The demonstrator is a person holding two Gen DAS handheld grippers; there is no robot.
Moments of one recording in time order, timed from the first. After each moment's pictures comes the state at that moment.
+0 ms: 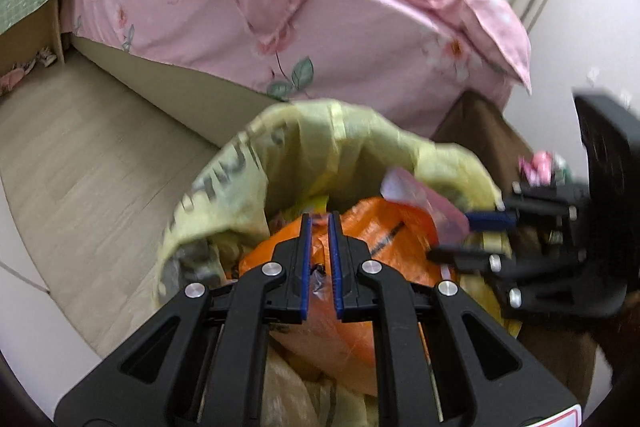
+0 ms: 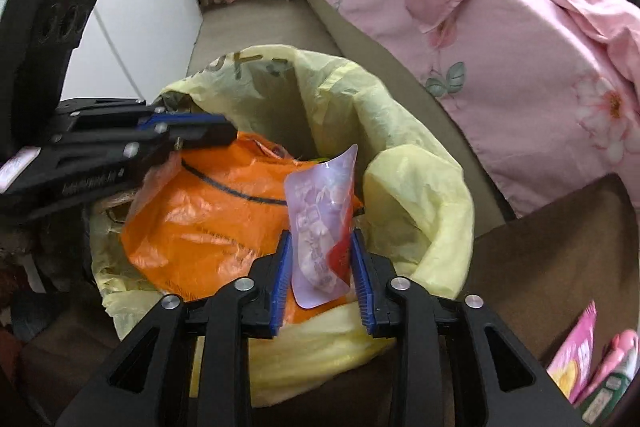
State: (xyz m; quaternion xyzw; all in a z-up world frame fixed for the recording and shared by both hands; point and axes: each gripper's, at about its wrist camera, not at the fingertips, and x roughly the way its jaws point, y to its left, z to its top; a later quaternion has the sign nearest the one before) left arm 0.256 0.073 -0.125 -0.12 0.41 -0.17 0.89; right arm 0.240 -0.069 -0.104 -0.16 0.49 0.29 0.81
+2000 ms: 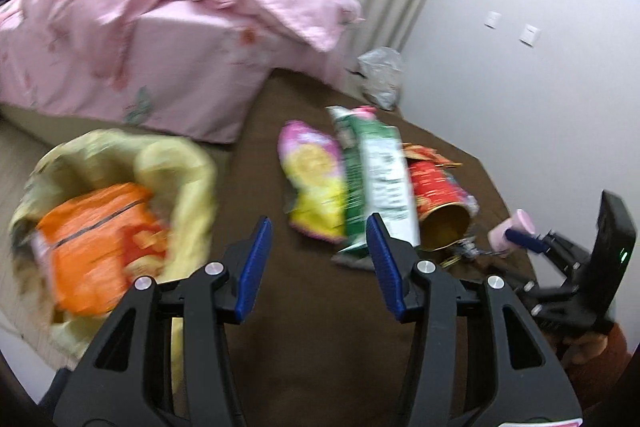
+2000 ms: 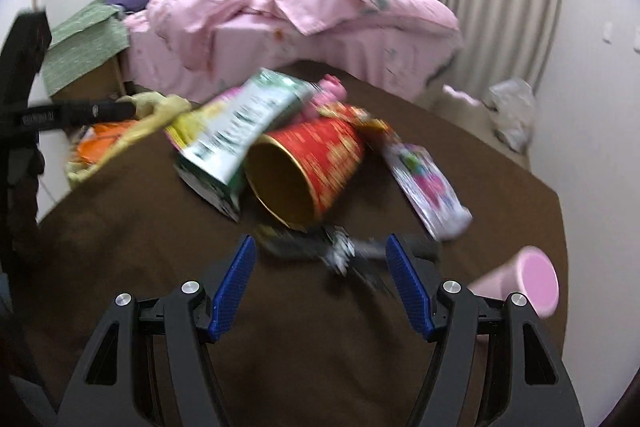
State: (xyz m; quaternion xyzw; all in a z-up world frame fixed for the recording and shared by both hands) left arm 0.155 -0.108 -0.049 -0.04 0.37 -0.33 0.87; right arm 0.008 -0.314 -0.055 -0.02 0.39 -0.01 0.92
